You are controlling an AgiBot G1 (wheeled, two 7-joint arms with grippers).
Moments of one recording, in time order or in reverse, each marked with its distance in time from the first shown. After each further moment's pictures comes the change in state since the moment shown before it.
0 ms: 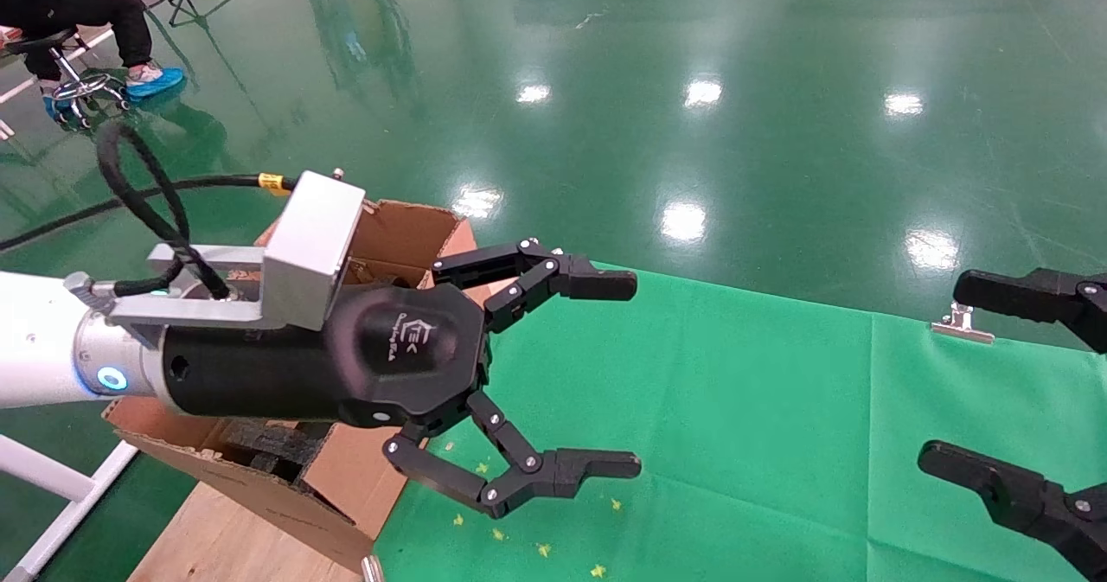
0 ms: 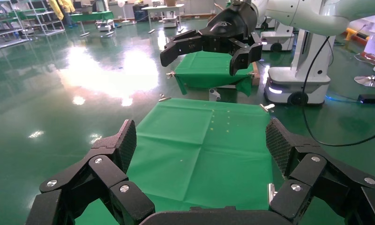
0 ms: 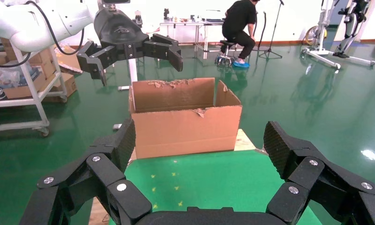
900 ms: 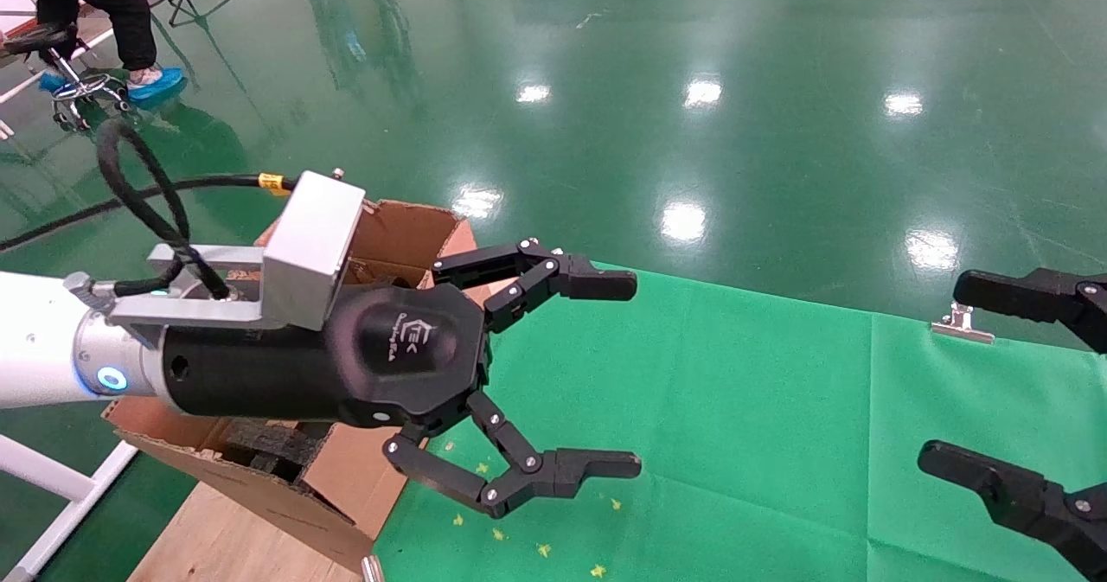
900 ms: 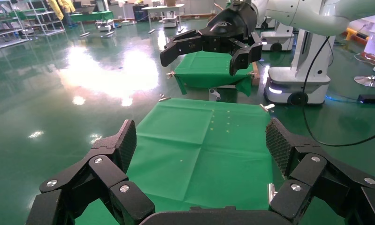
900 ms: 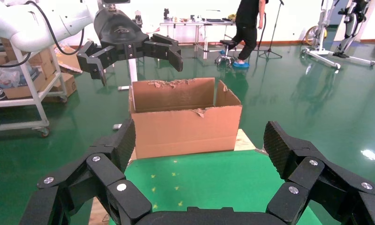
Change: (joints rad) left arm 0.000 0.000 0.000 0.000 0.000 0.000 0.000; right arm 0.000 0.000 0.000 0.000 0.000 0.000 0.000
